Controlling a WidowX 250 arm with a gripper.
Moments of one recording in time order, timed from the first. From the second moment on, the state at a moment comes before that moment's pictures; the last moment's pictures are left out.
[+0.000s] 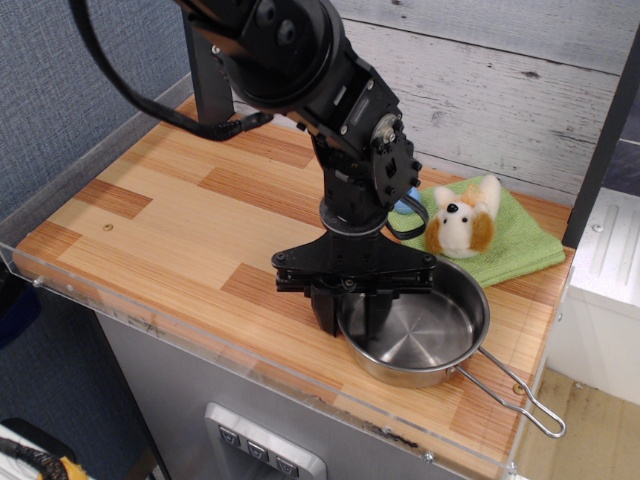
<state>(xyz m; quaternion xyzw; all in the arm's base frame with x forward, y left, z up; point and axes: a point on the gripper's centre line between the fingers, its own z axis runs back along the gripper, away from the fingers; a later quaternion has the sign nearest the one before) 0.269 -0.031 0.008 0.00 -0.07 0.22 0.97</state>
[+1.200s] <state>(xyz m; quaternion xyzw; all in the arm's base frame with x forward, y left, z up) 0.263 -0.039 0.070 -0.03 -0.10 0.23 0.97</state>
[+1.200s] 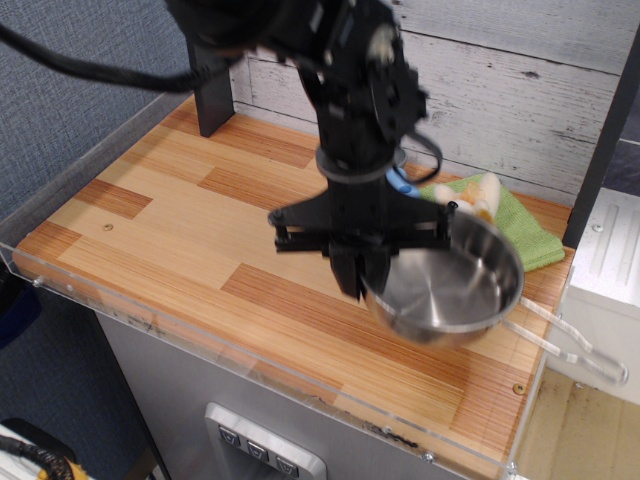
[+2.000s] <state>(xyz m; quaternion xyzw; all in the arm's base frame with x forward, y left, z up) 0.270 0.067 0.123 0.00 -0.15 0.35 0.92</state>
